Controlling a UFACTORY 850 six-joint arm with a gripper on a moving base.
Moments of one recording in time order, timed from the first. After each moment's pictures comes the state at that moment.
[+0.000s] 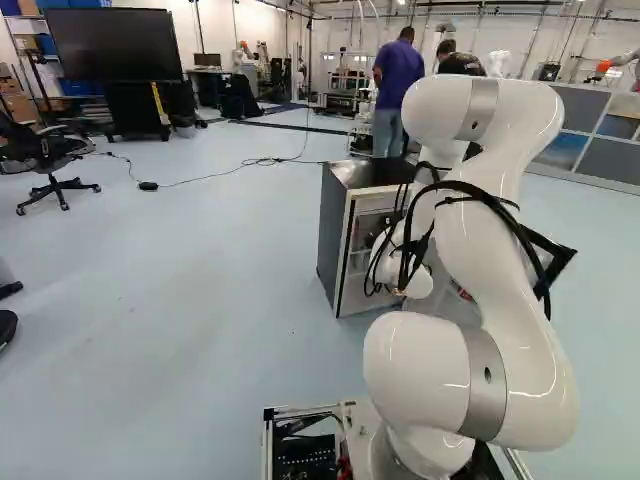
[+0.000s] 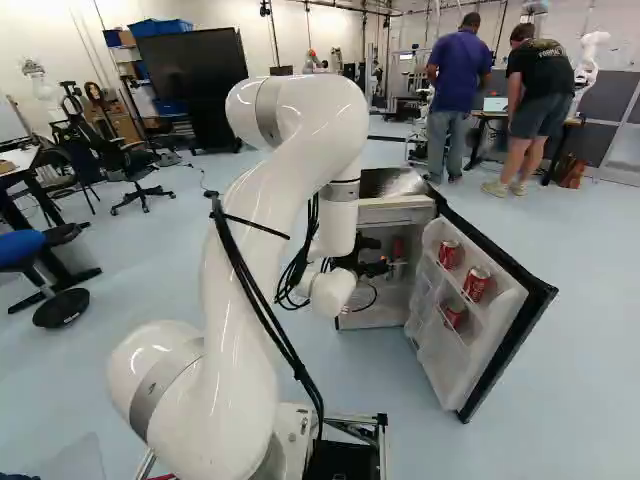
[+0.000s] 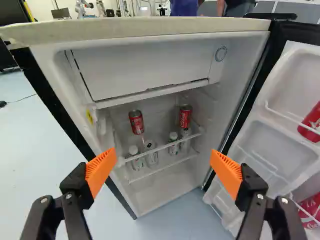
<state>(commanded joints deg) -22.3 -46.6 -36.5 -6.8 81.1 0.0</state>
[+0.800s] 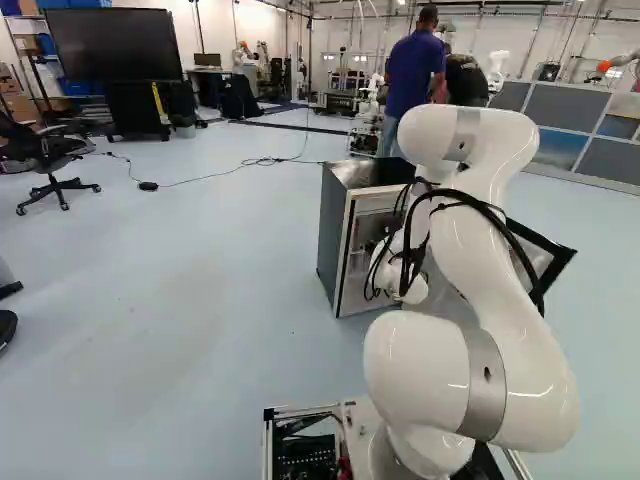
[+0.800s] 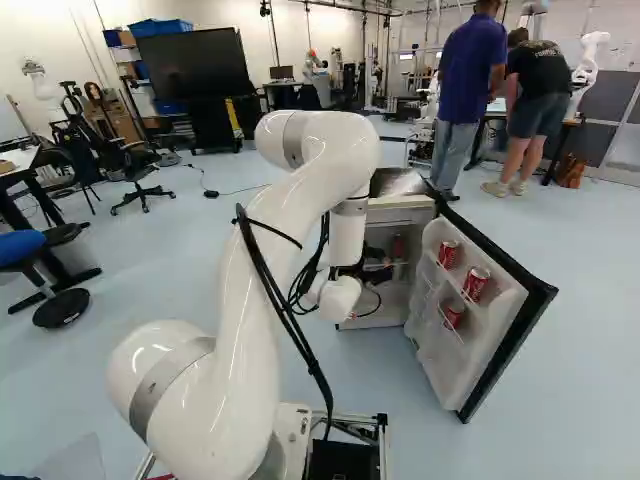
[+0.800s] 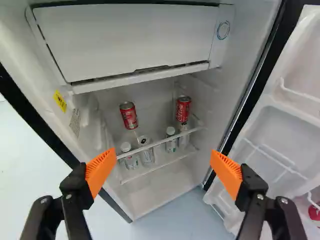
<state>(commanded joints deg) -23.3 -56.4 -44.8 -6.8 83.0 0.0</state>
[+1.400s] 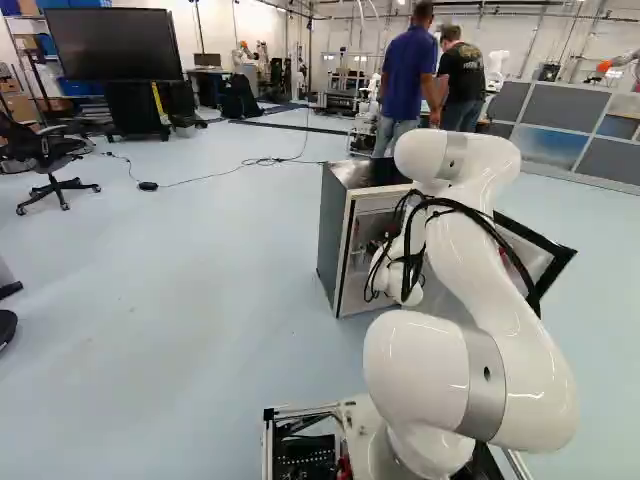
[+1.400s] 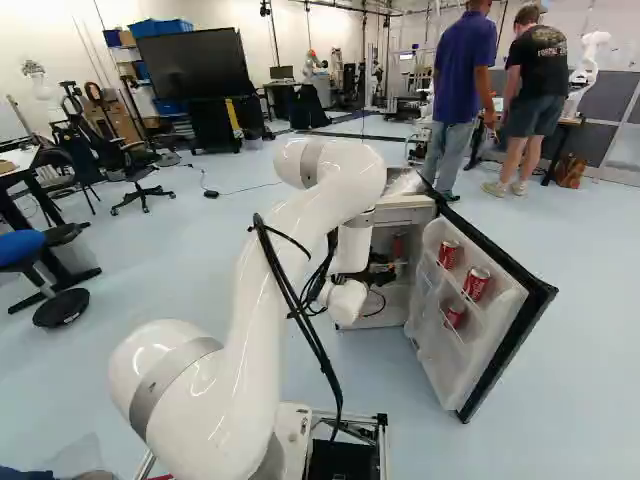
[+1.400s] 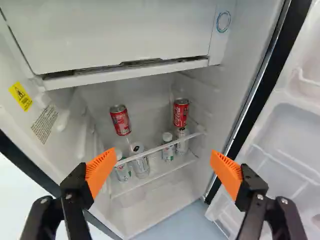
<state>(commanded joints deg) -23.8 -65.2 -54.5 -6.8 85.4 0.0</state>
